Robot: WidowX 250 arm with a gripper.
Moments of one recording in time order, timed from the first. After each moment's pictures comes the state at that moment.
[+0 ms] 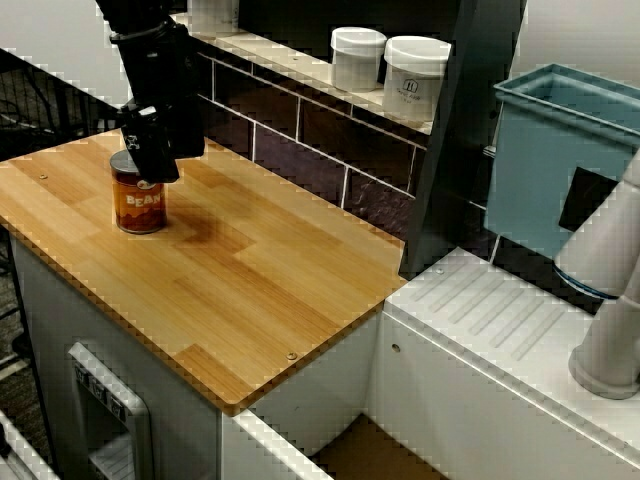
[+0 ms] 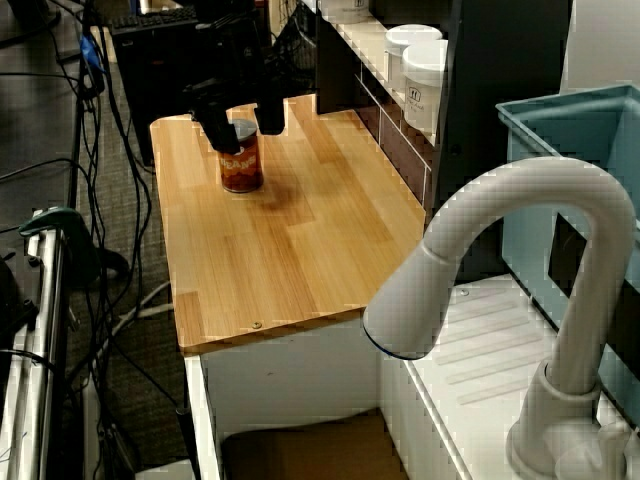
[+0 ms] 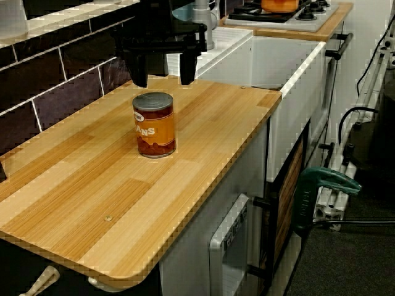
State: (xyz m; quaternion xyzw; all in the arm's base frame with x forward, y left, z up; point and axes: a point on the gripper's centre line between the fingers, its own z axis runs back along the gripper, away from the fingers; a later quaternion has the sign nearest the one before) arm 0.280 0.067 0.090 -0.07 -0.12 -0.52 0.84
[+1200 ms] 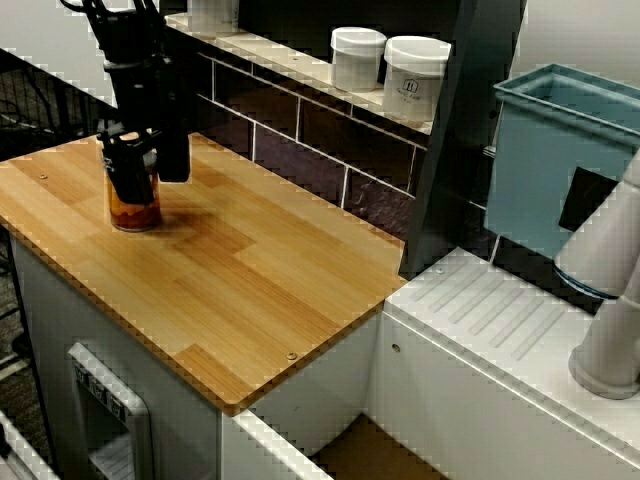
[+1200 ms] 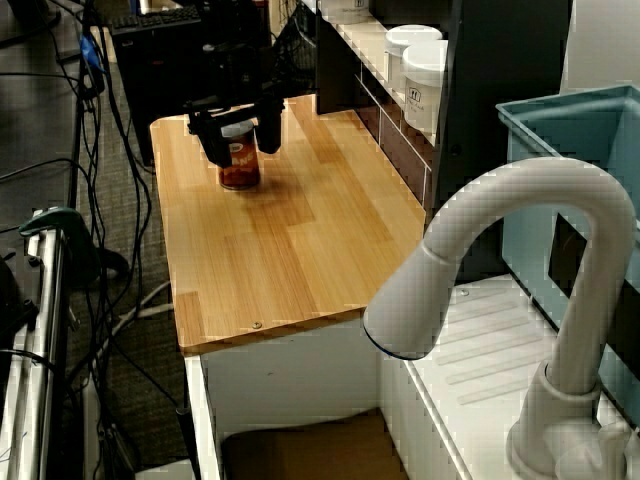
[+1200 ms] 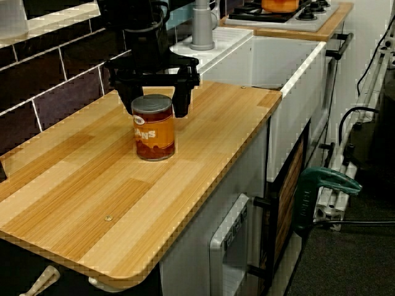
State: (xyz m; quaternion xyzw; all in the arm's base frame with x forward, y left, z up) arm 0.277 0.092 0.062 -0.08 -0.08 -0.59 0.80
